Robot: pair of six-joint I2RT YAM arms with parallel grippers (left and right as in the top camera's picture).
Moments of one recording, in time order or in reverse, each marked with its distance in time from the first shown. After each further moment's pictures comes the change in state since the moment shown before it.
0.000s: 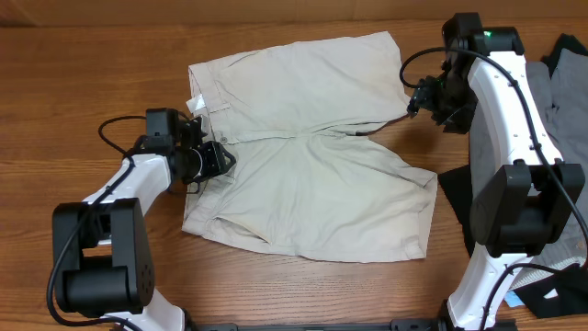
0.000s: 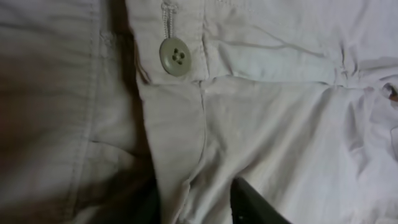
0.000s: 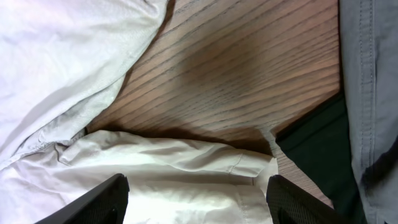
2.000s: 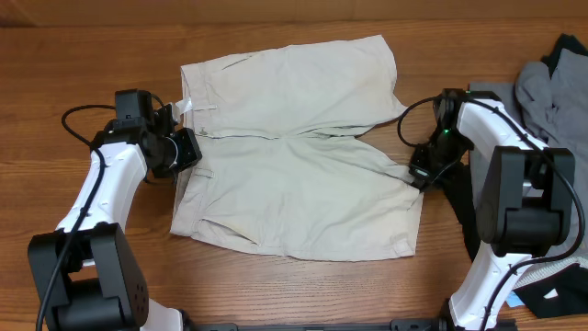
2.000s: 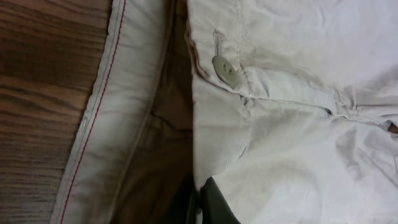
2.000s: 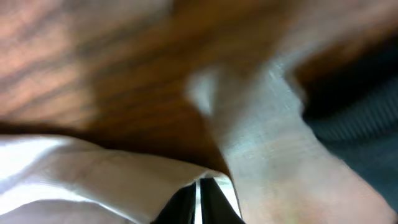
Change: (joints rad) left arm 0.087 -0.099 0.167 -0.321 -0.160 -0.013; right arm -0.058 0.000 -0.551 0.238 -0.114 -0.050
